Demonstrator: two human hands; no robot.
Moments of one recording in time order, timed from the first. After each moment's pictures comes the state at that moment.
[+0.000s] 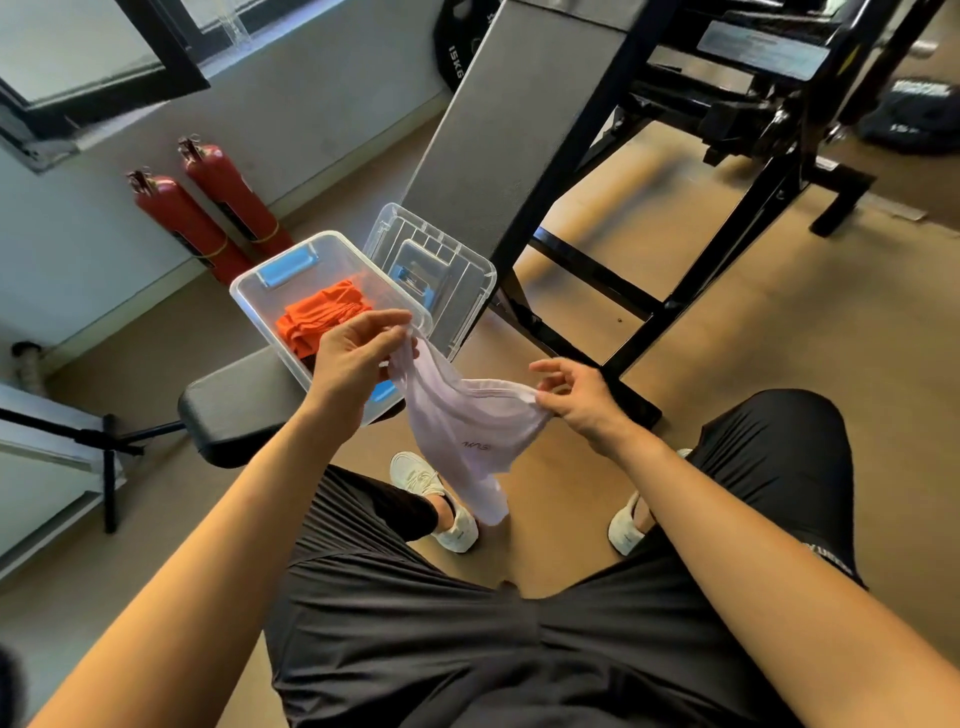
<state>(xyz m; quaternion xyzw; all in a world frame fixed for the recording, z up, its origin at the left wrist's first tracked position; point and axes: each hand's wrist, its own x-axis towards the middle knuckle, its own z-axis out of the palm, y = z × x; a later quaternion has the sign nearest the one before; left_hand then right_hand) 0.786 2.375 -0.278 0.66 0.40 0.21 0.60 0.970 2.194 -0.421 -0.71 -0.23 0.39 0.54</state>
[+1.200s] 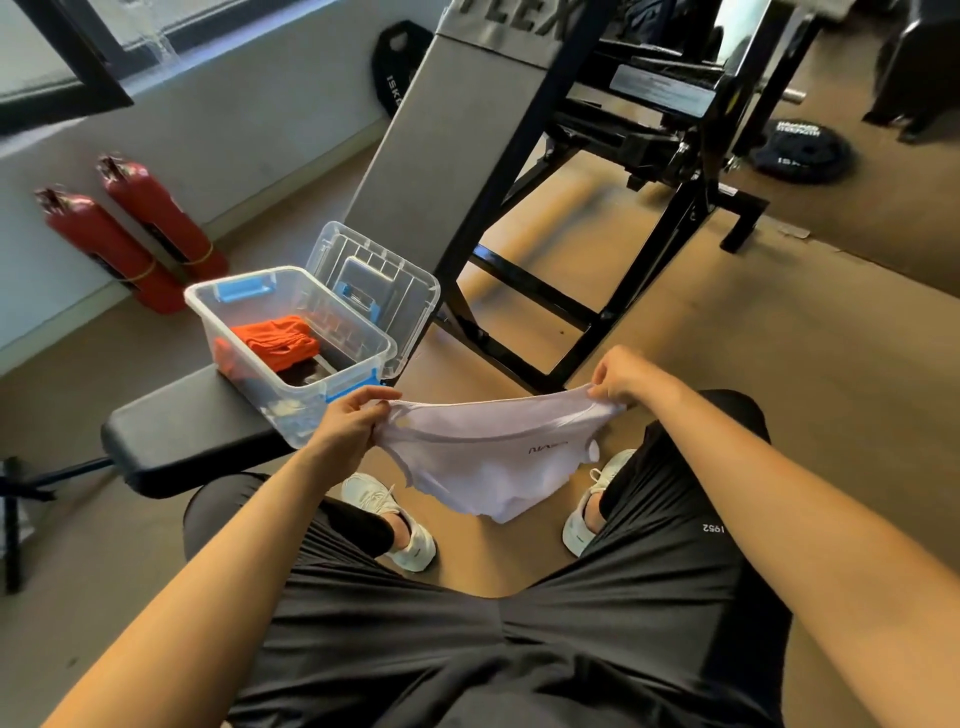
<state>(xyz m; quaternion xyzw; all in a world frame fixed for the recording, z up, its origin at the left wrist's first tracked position) 0.787 2.368 -0.376 0.59 0.43 0.08 0.68 1.059 2.125 -0.377 -0.92 -0.22 0.31 0.13</state>
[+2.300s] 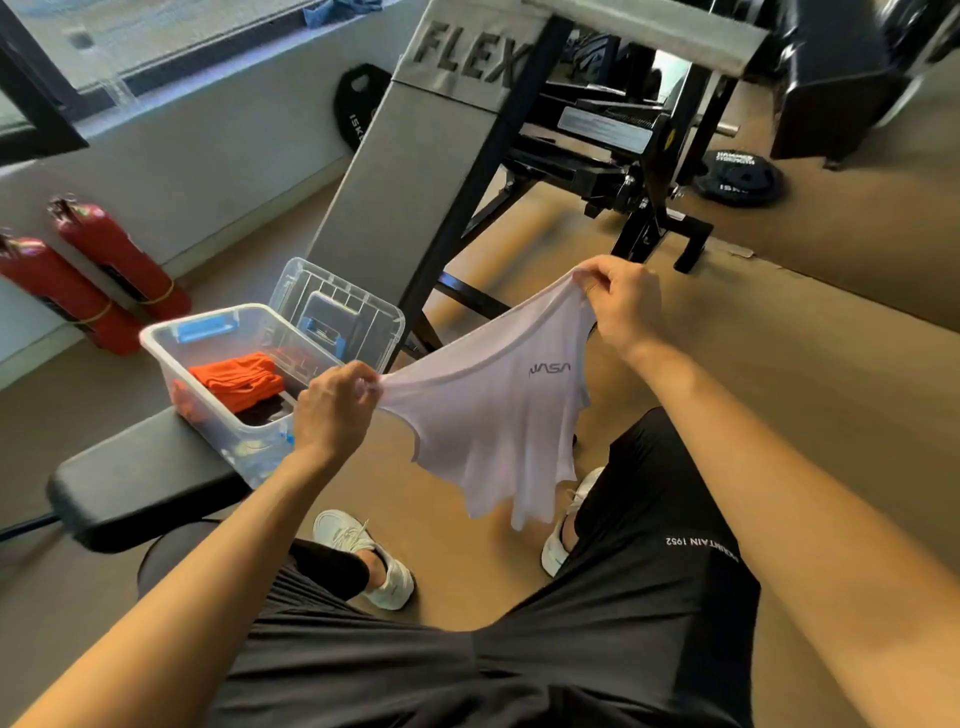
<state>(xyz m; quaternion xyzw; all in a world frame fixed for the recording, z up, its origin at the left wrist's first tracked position) 0.837 2.358 -0.331 0.92 0.29 0.20 0.15 1.084 2.118 -0.277 -0.84 -0.31 -0.08 0.44</state>
